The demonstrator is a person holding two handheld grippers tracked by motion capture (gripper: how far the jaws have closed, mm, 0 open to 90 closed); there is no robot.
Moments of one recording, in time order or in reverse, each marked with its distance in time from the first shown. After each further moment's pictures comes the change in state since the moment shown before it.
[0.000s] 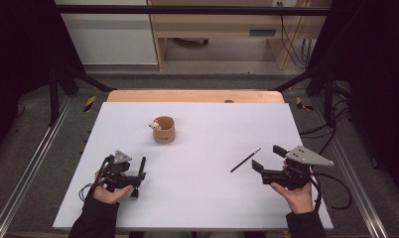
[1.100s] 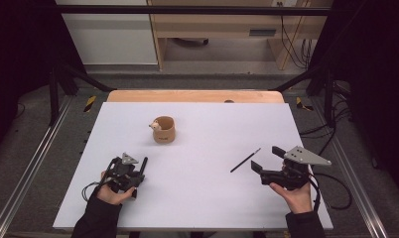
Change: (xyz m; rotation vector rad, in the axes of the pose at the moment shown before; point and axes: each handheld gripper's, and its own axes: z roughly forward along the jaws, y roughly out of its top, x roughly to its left) left arm -0.009 0.001 0.007 0.100 -0.022 0.035; right arm 0.000 -0.003 0.003 0.022 0.000 -0.009
